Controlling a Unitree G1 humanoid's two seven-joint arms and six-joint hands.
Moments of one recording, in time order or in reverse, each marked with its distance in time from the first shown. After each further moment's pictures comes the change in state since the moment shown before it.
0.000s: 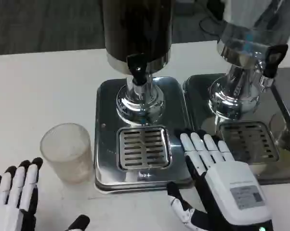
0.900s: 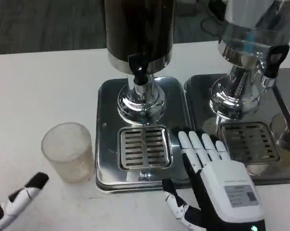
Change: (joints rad) left arm -0.171 0.041 0.175 0.068 -0.198 -0.063 0.054; right arm -0.007 0.077 0.030 0.015 -0.029 0.058 -0.002
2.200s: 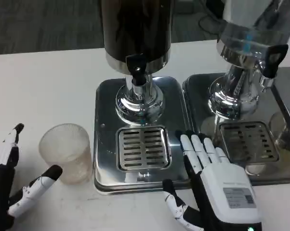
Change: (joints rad) left arm -0.407 0.064 -0.090 0.692 -0.350 -0.369 -0.233; right arm -0.006 0.037 0.017 0.039 0.008 0.045 -0.009
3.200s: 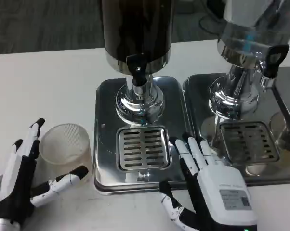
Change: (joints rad) left arm -0.171 -0.001 -0.122 0.218 0.112 -0.021 0.146; right arm -0.001 0.010 0.026 0.012 0.016 0.017 -0.007
